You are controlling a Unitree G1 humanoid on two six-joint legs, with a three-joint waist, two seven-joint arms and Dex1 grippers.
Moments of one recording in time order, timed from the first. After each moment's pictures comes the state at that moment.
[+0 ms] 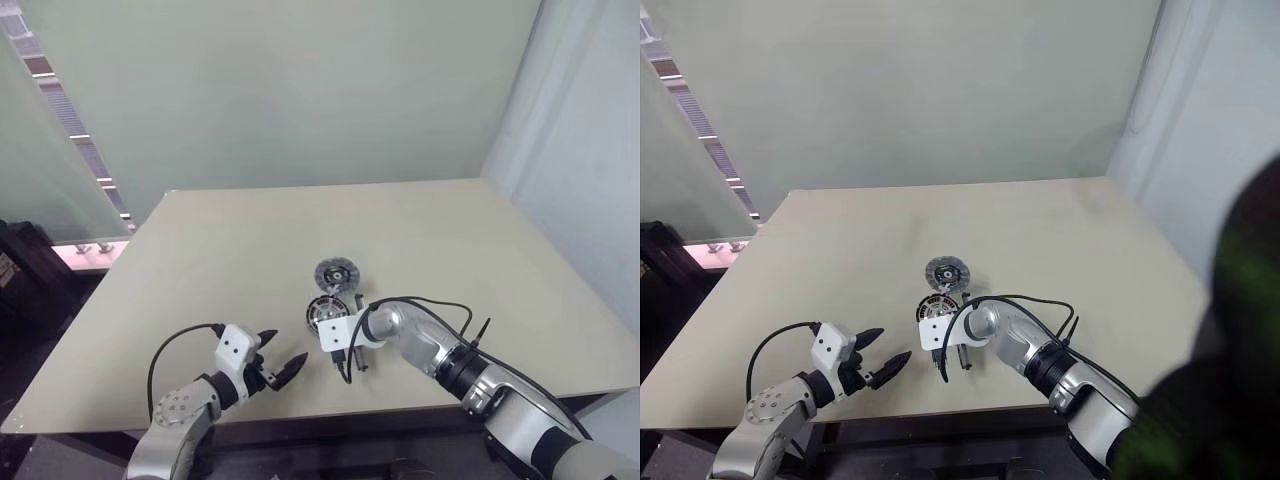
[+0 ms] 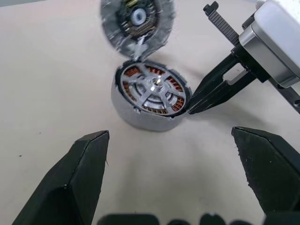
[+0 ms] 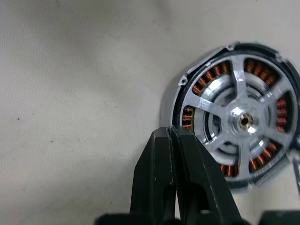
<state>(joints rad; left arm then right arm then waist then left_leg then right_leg) 0.16 0.41 0.01 -0.15 -0.29 0.22 -0.68 -0.72 -0.21 0.76 0.49 -0.52 0.14 0.85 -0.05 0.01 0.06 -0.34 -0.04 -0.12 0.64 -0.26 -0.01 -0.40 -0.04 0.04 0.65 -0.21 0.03</state>
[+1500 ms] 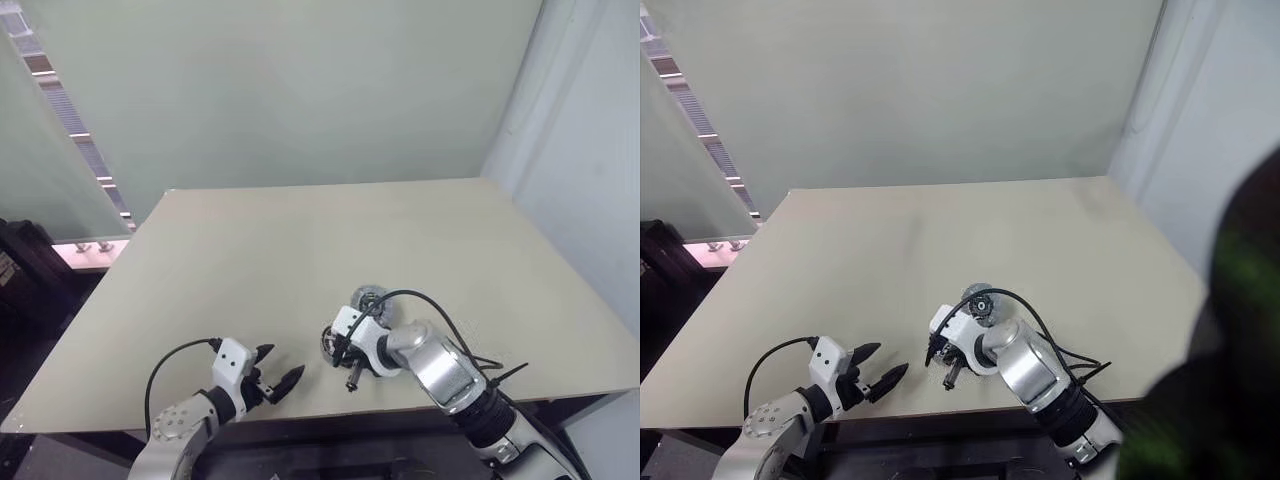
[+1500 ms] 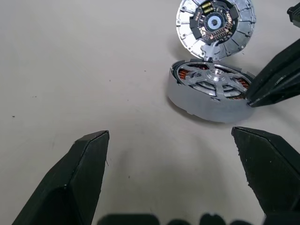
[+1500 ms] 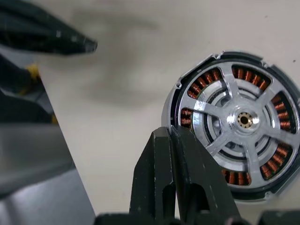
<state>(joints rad) 0.21 0.39 0.02 -0.13 -0.29 0.22 -0.67 -0.46 -0.16 0.55 -0.11 -0.19 1.04 0.86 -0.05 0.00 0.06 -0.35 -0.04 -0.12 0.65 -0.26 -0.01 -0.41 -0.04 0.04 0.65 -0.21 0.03</state>
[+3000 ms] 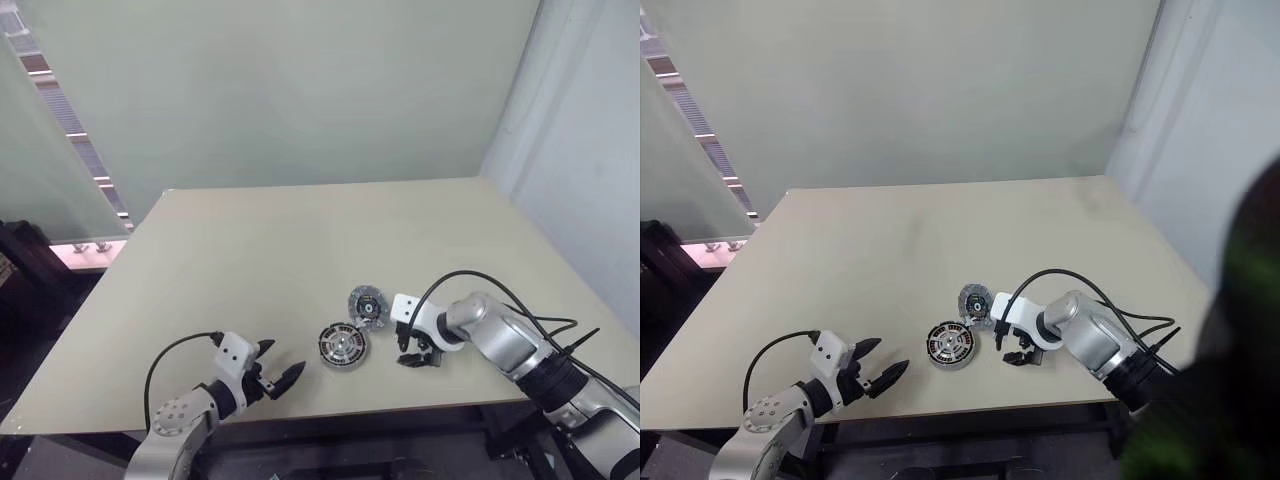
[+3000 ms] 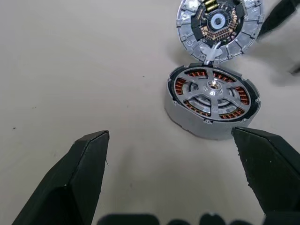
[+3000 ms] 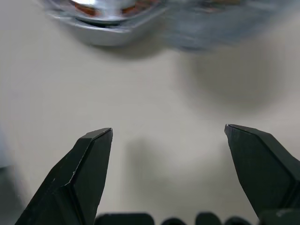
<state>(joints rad) 0.20 0.42 0.01 -0.17 -0.29 0.27 -0.66 -0.61 -0.59 0.60 0.12 -0.12 0.66 0.90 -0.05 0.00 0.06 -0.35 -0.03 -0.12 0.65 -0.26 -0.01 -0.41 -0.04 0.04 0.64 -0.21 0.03</state>
